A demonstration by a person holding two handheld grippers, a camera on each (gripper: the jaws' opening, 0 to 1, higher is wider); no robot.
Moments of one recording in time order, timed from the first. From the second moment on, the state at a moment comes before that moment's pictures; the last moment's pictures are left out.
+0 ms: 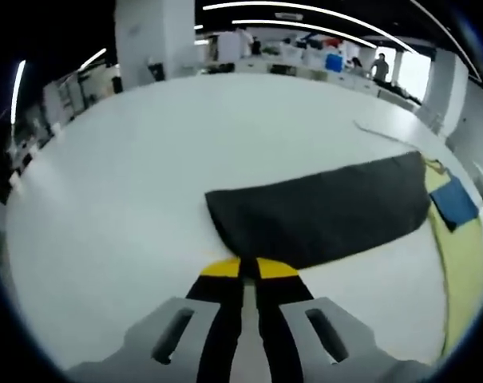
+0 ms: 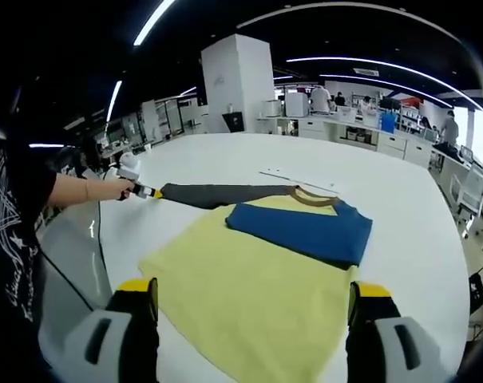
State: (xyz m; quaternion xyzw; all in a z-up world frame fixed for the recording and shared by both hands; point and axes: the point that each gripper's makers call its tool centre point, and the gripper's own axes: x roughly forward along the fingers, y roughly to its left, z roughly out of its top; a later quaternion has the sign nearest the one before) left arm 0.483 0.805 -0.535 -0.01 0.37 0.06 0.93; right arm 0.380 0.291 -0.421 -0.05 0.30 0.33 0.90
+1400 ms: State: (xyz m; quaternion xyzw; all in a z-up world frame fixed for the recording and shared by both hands) left arm 0.533 0.717 -0.443 0.01 0.29 -0.07 0.96; right arm 0.375 0.302 -0.408 -0.08 0.28 0.35 0.89
